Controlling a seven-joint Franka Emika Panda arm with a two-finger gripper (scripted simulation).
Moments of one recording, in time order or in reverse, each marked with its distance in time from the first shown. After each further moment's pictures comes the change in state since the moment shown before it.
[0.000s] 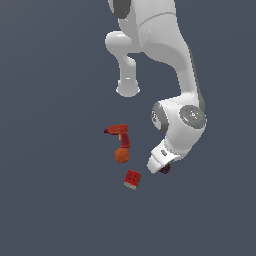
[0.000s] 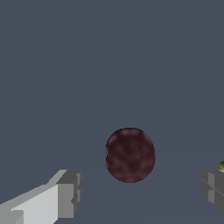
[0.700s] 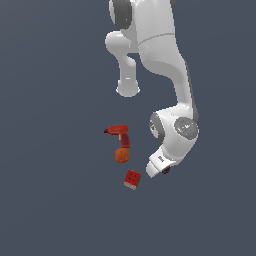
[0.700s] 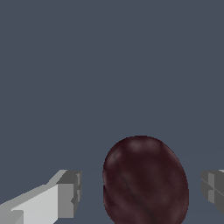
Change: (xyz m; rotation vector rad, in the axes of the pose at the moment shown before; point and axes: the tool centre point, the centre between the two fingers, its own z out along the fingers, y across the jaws) arm -0.001 -0.001 0.047 0.000 0.000 -0.003
